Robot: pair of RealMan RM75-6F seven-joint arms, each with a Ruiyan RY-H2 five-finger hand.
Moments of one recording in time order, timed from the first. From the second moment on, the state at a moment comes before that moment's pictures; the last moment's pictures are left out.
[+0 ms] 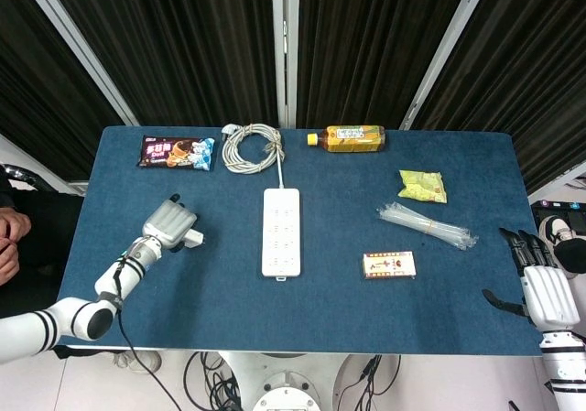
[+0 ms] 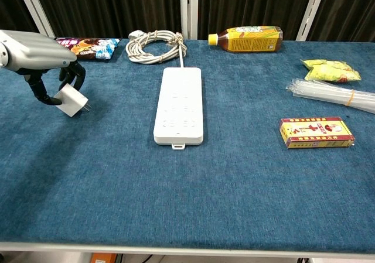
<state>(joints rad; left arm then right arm) -0.88 -1.32 -0.03 -1.47 0.96 0.72 0.61 0.09 -1.10 0.06 -1.63 -1.50 1.45 0.17</state>
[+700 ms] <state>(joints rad) -0.88 -1.32 0.00 -1.52 0.96 0.77 0.60 0.09 -1.10 0.06 -1.64 -1.50 1.45 0.15</state>
